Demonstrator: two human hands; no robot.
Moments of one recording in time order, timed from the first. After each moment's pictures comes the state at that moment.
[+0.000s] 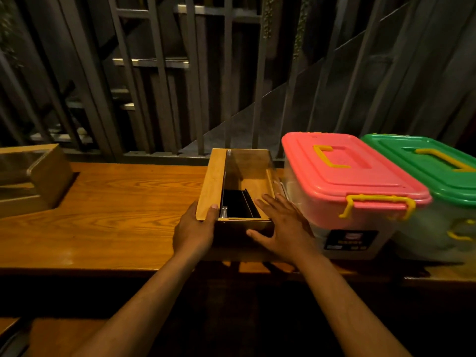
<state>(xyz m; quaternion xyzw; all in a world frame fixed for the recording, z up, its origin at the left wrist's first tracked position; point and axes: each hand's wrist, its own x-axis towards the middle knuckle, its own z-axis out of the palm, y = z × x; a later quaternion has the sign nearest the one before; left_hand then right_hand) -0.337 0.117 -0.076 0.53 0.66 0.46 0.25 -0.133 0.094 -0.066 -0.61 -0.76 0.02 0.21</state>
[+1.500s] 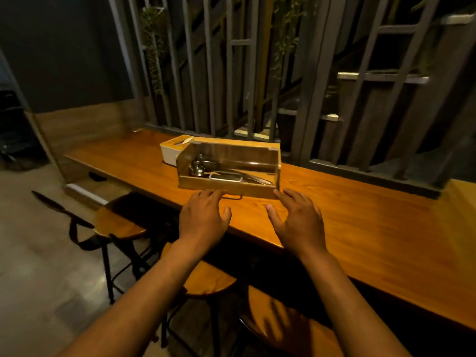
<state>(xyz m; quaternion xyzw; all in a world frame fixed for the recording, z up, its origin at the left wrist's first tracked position) -0.884 0.039 -0.040 0.59 0.76 0.27 -0.08 -0.686 0.105 -0.046 -0.50 -0.79 0.05 0.35</state>
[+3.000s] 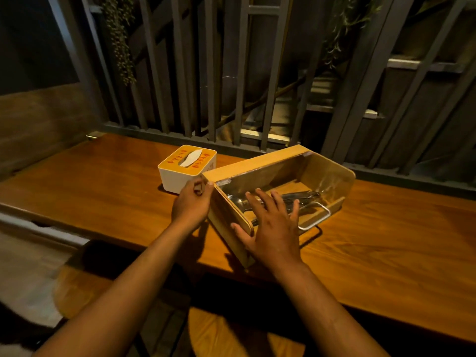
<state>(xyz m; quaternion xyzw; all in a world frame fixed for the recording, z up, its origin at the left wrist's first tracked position) -1.177 0.262 -0.054 0.46 0.72 0.44 0.28 -0.994 0.232 -0.069 -0.58 -0.78 -0.02 0.21</state>
